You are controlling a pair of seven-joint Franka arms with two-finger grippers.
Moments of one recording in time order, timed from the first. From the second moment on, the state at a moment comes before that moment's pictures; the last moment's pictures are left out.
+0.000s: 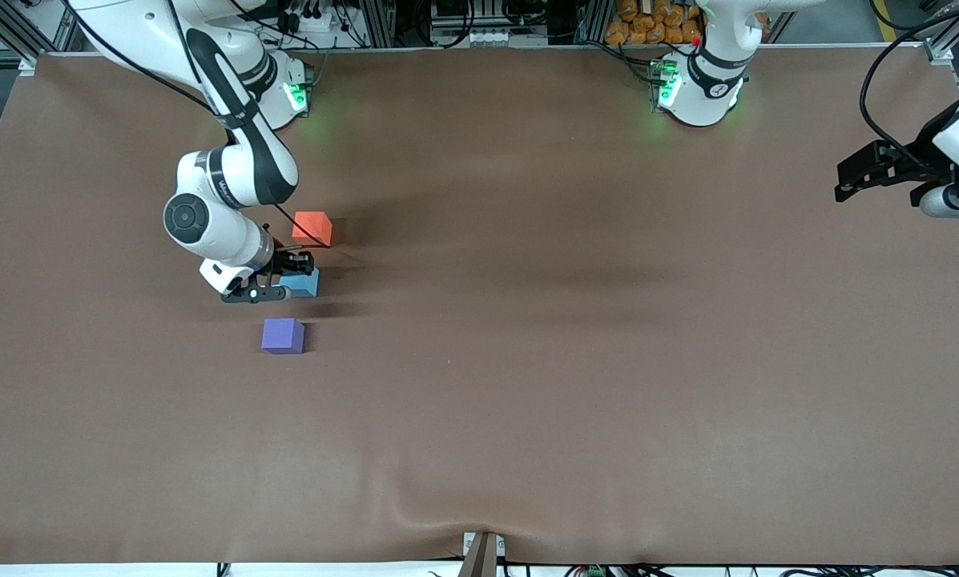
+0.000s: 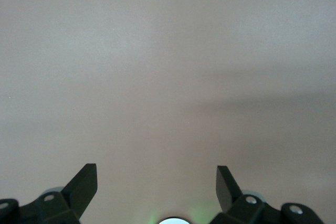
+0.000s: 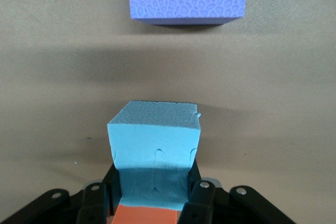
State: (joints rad) left arm -0.01 -0.01 -0.06 -1.54 0.01 1.48 0.01; right arm 0.23 0.26 0.01 -2.34 0.18 2.46 0.07
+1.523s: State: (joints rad) left arm -0.01 0.00 -0.06 -1.53 0.01 1.48 0.01; right arm 0.06 0.21 0.00 -1.32 0.05 1.45 -0.13
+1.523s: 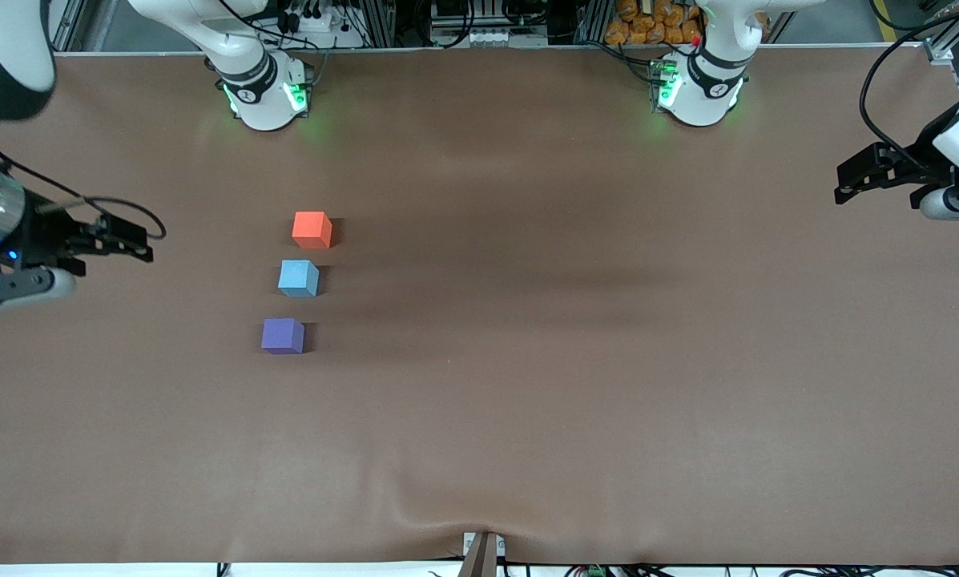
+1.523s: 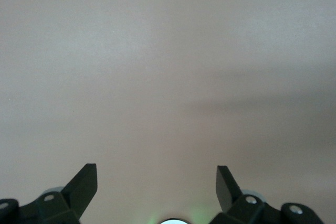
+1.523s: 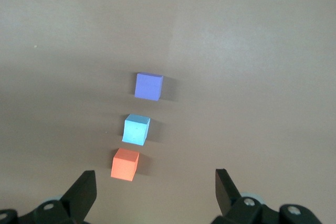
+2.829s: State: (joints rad) left arm -0.01 0.01 -0.06 -1.53 0.01 1.48 0.01; right arm -0.03 -0.03 -0.01 -1.49 0.04 1.47 -0.23
